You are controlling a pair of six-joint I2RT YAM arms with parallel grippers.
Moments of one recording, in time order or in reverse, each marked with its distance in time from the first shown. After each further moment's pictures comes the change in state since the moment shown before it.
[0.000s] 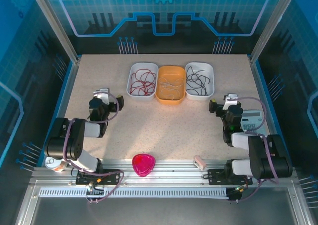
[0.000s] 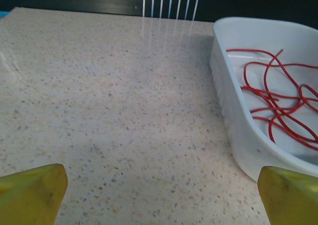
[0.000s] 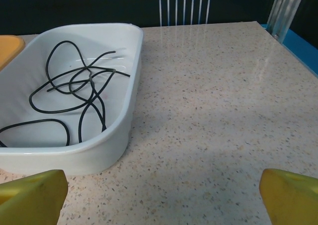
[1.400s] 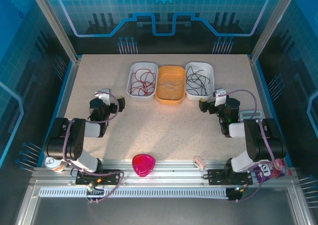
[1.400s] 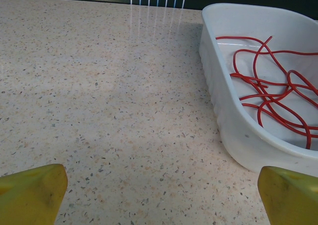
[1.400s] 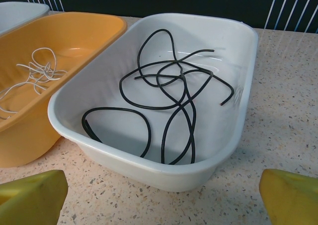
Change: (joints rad) left arm 0.000 0.000 0.000 -0.026 0.038 0.001; right arm -0.006 0.185 0.122 0.034 -0.360 -0.123
